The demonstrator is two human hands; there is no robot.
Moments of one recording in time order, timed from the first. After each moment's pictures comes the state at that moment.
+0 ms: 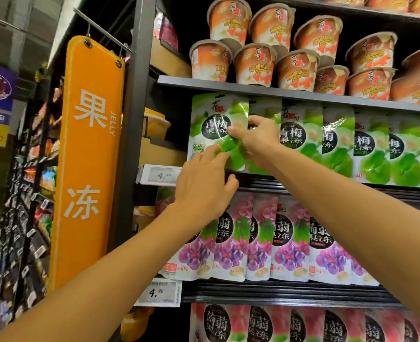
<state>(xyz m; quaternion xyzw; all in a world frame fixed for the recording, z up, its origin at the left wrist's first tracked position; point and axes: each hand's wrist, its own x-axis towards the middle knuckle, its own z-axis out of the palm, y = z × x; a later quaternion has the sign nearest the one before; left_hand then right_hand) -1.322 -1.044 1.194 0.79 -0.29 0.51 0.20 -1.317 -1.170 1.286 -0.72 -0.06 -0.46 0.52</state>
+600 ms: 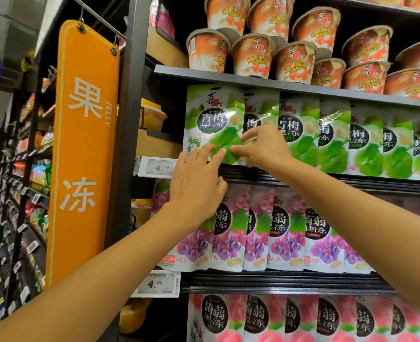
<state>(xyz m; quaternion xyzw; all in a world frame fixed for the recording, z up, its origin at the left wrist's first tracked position) -1.304 -1.041 1.180 0.80 -0.27 0.52 0.13 -1.335 -1.188 1.258 -0.85 0.01 -0.46 0.26</state>
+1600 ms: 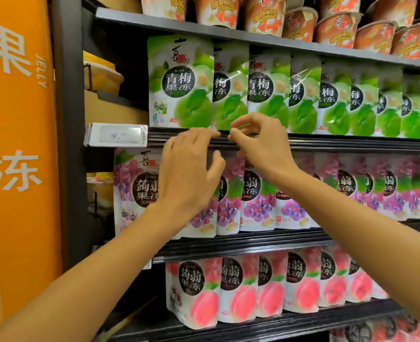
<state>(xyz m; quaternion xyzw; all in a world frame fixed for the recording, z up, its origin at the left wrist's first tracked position) -1.328 -1.076 1.145 0.70 -0.38 0.51 0.32 -1.366 -1.221 1.189 -0.78 -0.03 -0.53 0.34</state>
